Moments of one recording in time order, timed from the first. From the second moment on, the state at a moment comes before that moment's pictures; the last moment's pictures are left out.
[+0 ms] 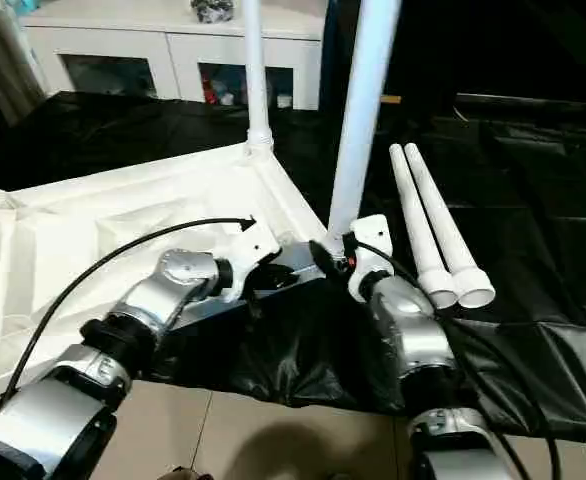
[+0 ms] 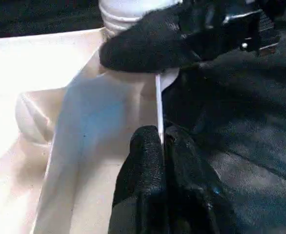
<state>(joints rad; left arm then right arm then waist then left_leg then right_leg) -0.75 0.11 -0.29 0.85 0.09 0.06 -0.88 -0.48 -0.19 0.01 0.64 0.12 0.05 0.54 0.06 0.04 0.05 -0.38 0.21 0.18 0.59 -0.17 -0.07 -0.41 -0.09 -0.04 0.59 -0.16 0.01</state>
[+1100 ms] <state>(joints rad) -0.68 0.25 -0.33 0.75 0.04 -0.03 -1.26 -0.35 -0.41 0.11 0.43 0.23 0.14 1.12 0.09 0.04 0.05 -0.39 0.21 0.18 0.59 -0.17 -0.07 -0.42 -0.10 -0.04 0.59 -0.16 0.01</state>
